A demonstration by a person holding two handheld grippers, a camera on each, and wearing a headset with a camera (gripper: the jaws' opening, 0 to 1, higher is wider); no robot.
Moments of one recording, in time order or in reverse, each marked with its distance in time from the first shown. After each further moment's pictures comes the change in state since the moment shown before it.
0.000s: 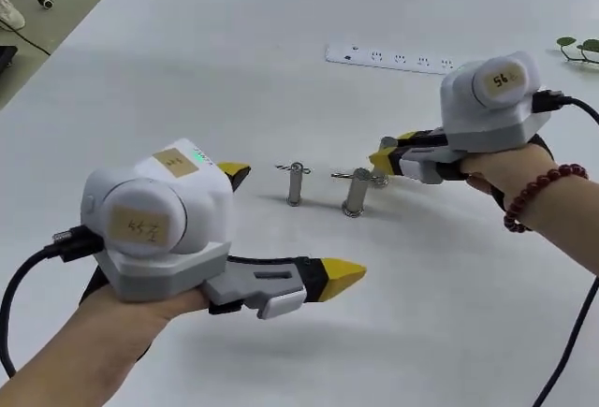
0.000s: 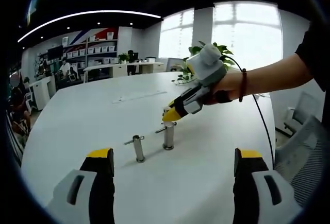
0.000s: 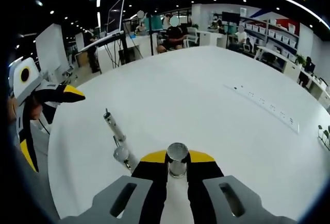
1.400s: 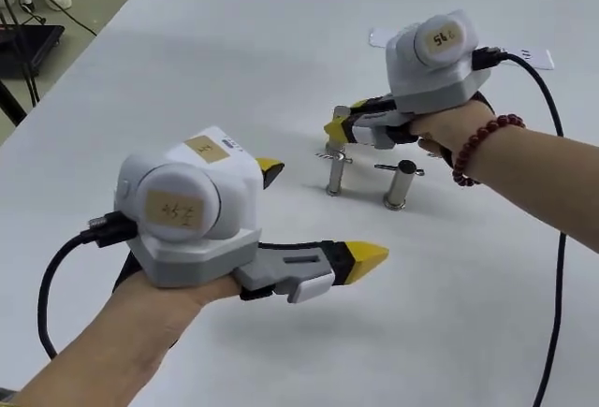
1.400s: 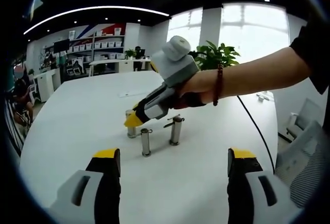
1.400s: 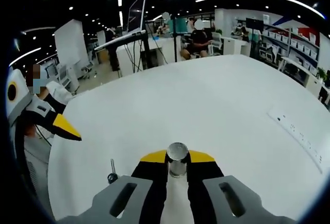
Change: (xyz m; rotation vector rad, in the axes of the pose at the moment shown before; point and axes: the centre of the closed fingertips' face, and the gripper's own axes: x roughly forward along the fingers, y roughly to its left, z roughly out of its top) left arm -0.003 0.013 -0.006 -0.058 0.012 0.033; right arm 0.085 0.053 0.065 -0.094 -0.041 0.165
